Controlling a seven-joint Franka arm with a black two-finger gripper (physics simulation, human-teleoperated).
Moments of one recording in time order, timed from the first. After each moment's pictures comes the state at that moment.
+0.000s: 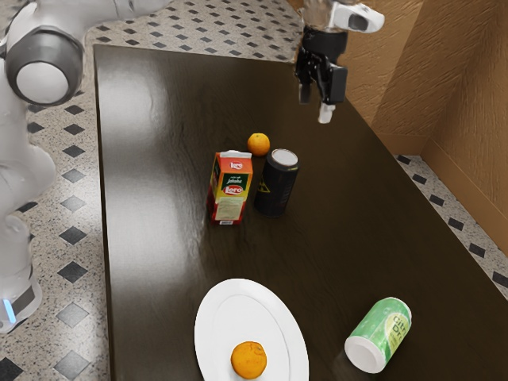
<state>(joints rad) -0.86 0.16 0.64 -1.17 -0.25 1.34 -0.17</state>
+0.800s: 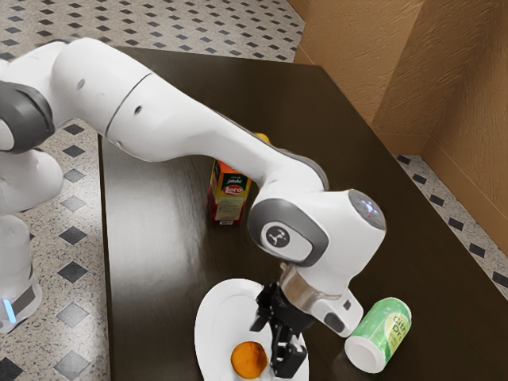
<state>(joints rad) -1.12 0.28 0.52 -1.67 -0.28 1.72 -0.49</state>
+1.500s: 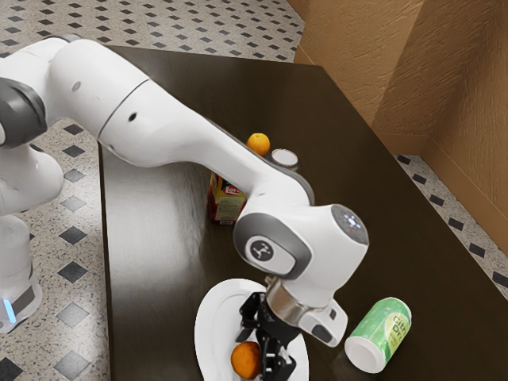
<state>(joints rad) -1.17 0.25 0.53 -1.77 -0.28 1.79 -0.60</state>
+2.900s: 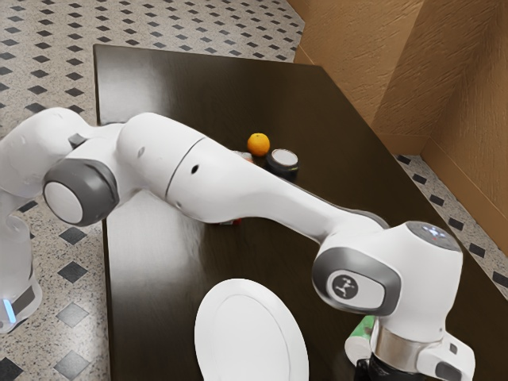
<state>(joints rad) -0.75 0.70 0.03 -0.99 -0.31 1.91 -0.65</state>
